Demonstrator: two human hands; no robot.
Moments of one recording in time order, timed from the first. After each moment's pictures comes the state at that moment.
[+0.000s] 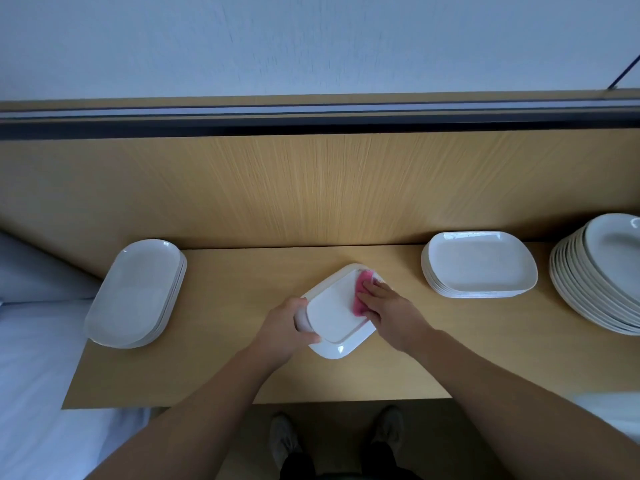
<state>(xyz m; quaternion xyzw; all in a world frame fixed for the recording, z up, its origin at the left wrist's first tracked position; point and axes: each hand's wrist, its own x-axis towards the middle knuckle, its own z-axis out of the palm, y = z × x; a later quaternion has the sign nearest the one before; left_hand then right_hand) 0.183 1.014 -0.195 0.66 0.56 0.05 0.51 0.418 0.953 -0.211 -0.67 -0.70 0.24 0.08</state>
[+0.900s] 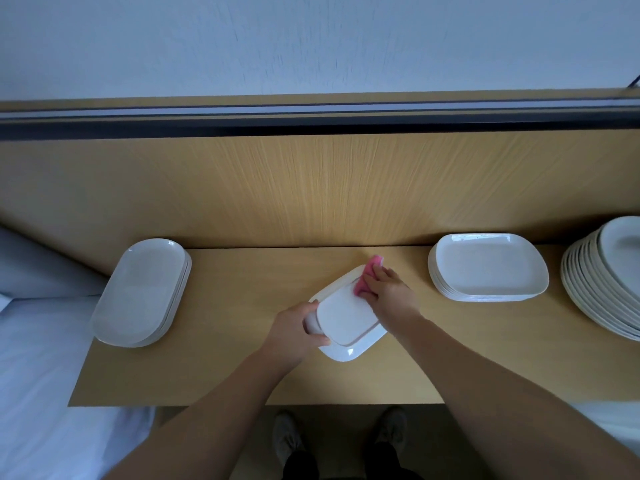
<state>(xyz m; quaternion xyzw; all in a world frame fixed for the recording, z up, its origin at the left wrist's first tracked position) 0.193 1.010 -0.188 0.67 0.56 0.03 0.48 0.409 0.989 -0.212 -0.76 -0.60 0.25 0.04</state>
